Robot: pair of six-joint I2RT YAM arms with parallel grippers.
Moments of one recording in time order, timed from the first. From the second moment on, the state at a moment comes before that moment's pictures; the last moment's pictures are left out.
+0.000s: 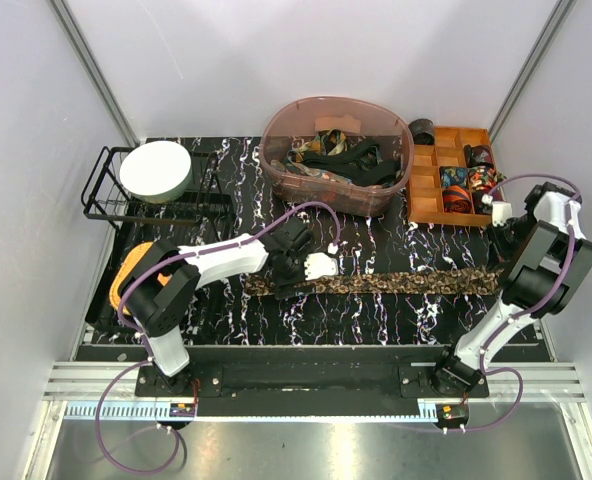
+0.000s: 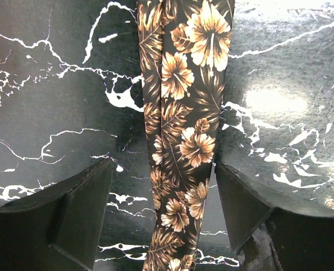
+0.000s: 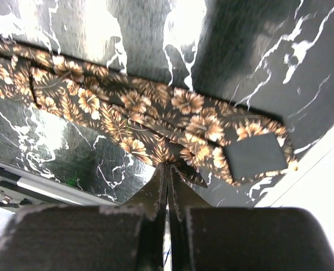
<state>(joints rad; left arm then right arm) -0.80 1.76 1.09 -0.55 0.17 0.68 -0.56 1.89 1.44 -1.17 -0.25 -0.80</state>
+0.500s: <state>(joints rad) -0.79 1.73 1.07 -0.55 0.17 0.68 -0.59 1.98 1.34 -1.05 -0.14 -0.76</state>
